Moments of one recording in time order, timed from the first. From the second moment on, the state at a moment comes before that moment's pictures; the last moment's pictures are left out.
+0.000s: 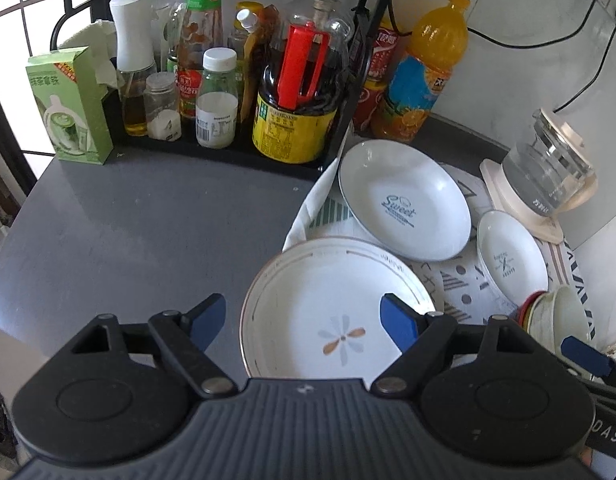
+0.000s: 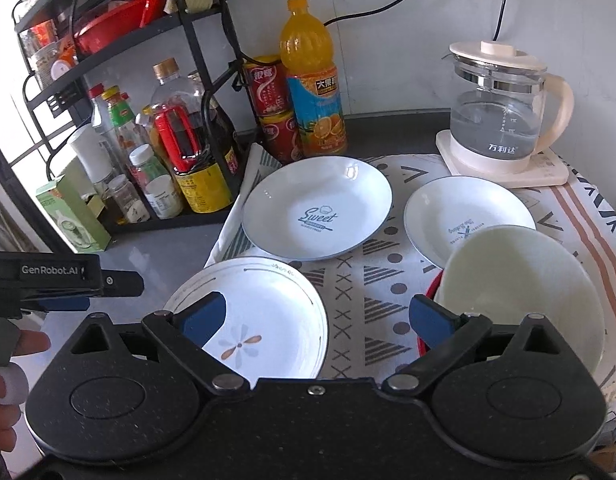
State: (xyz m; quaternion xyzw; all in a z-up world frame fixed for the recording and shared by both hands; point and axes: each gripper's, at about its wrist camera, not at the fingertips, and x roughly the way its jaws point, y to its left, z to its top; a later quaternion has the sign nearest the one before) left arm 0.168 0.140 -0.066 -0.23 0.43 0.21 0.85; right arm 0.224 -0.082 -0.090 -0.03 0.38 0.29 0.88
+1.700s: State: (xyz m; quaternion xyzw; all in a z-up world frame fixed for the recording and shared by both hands) left arm 0.337 0.199 -0.159 -0.25 0.47 0.08 0.85; right arm 0.357 -0.019 -0.175 0.02 0.47 0.14 0.87
